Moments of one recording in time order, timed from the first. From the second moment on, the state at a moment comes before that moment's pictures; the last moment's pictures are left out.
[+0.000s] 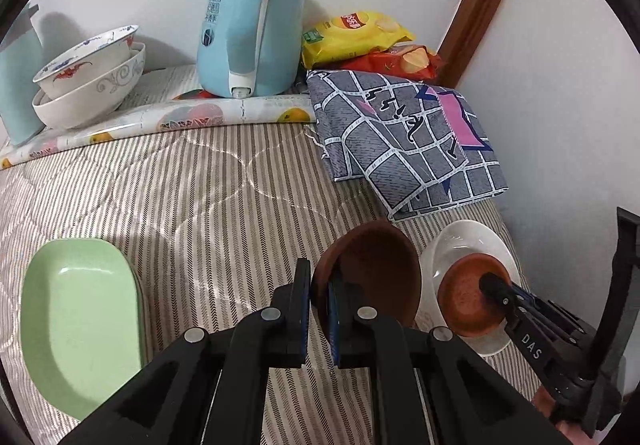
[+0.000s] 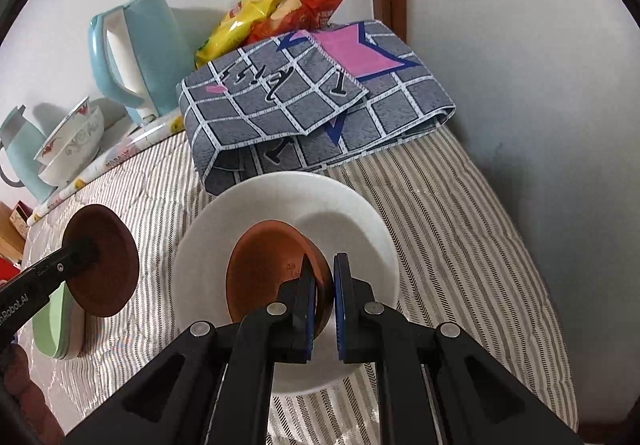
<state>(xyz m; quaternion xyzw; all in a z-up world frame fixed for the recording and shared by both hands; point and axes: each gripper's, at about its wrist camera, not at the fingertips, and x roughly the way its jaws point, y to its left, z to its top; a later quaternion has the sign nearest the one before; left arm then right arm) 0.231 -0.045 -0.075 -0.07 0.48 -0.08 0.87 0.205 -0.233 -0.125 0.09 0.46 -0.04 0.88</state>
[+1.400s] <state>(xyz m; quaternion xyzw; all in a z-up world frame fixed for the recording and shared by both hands) 0.211 -0.054 -0.060 -0.06 0.46 -0.11 0.88 0.187 -0.224 -0.098 0.07 0.44 -0.05 0.89</state>
